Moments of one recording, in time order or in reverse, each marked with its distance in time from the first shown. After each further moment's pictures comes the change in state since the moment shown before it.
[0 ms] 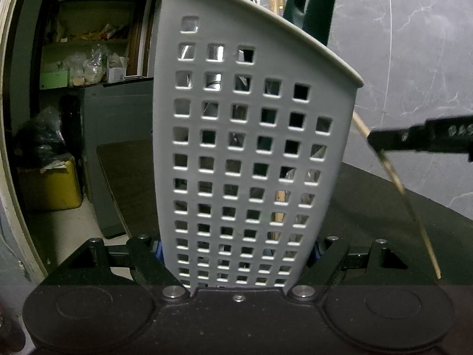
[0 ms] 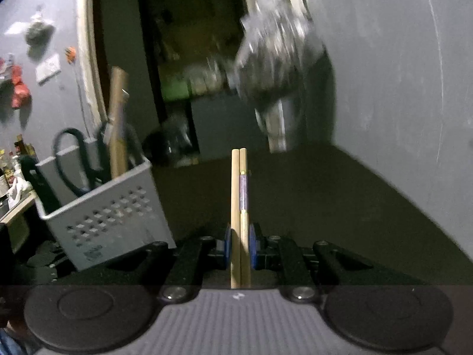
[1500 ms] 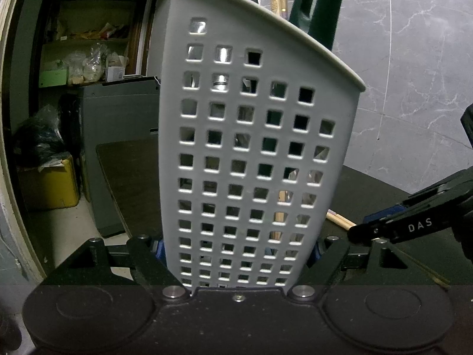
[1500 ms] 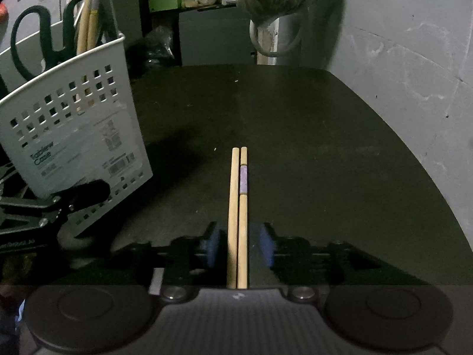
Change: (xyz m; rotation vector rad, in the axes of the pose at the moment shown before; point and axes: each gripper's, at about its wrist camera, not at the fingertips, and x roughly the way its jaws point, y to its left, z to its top) left arm 0.000 0.005 -0.002 -0.014 -0.003 -0.017; right arm 0.055 0.006 -0.023 -0.084 0.414 -0.123
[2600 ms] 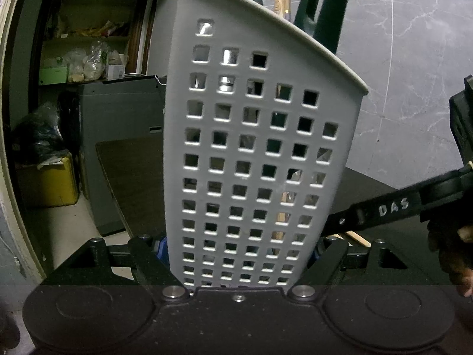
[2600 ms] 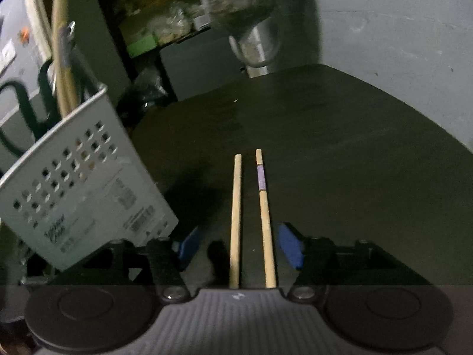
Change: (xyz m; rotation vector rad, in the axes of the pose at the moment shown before) left arm 0.001 0.004 0.003 -0.009 0.004 -0.002; right arm 0.012 0.000 0.007 0.205 -0.072 0.091
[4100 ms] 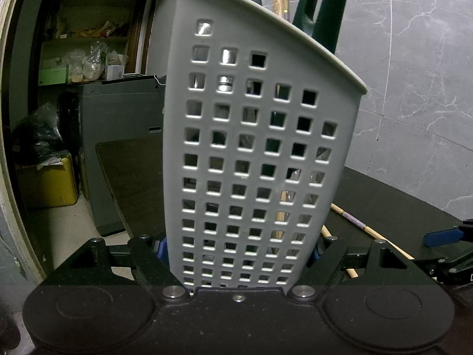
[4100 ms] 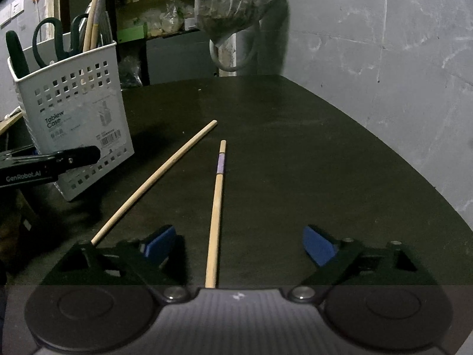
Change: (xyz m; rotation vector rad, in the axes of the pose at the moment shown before) left arm -0.003 -0.002 -0.001 0.002 0.003 -0.002; right arm -0.066 -0.019 -0.075 -0.110 -0.067 -0.182
